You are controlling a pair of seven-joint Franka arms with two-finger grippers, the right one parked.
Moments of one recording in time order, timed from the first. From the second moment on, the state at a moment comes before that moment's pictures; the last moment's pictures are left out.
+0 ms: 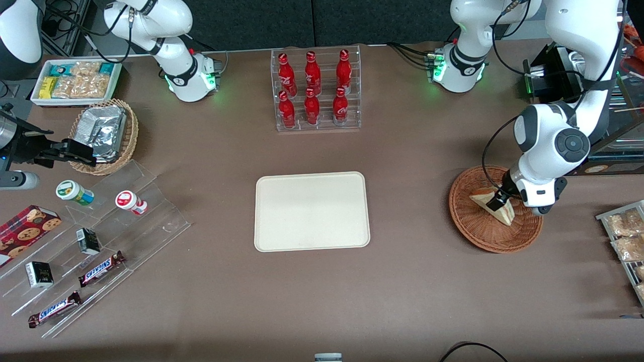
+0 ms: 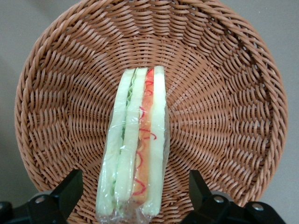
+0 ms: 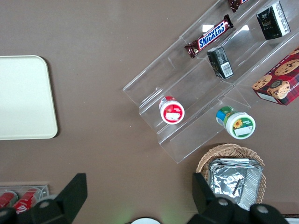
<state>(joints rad) 0.03 0.19 -0.04 -2.28 0.04 2.44 -0.88</state>
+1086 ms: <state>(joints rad) 0.03 0.18 -0.03 -2.28 0.04 2.45 -0.88</state>
